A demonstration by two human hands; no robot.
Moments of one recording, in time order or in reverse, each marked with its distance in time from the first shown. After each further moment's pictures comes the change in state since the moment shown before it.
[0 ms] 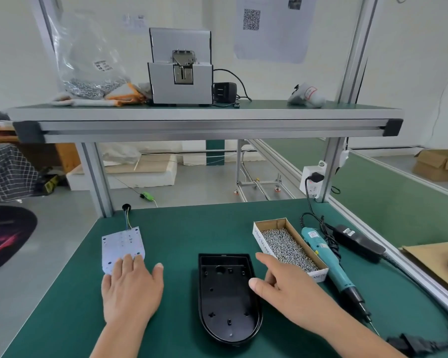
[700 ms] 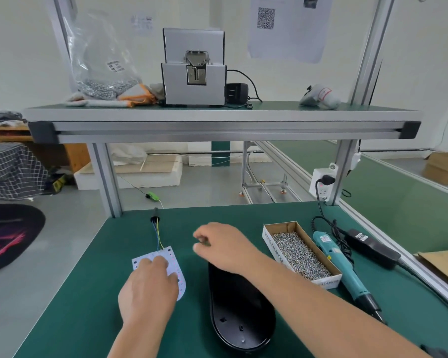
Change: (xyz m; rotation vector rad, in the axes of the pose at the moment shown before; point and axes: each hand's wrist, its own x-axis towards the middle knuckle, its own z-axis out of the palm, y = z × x) left_hand -0.012 0.019 -0.020 0.031 -0.007 0.031; right_hand 0.133 -0.101 0.038 -0.177 0.000 -0.242
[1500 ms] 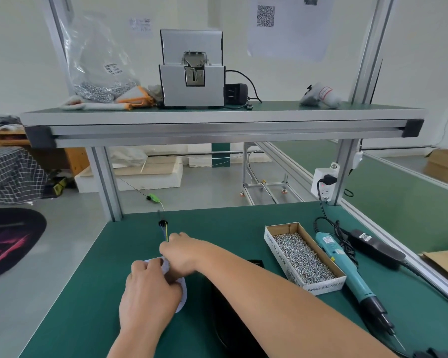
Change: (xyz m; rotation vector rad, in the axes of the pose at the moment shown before) left_hand 0.003 -0.006 0.002 -0.207 -0.017 -0.009; right_hand 0.063 -0.052 0.046 -0.238 -0.382 -0.144
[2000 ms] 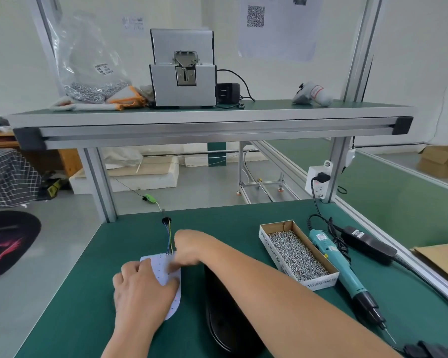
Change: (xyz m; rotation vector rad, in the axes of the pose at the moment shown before) left_hand 0.007 -0.004 0.008 0.019 0.003 -0.042; right_hand -0.012 0.019 -0.012 0.216 0.019 0.242
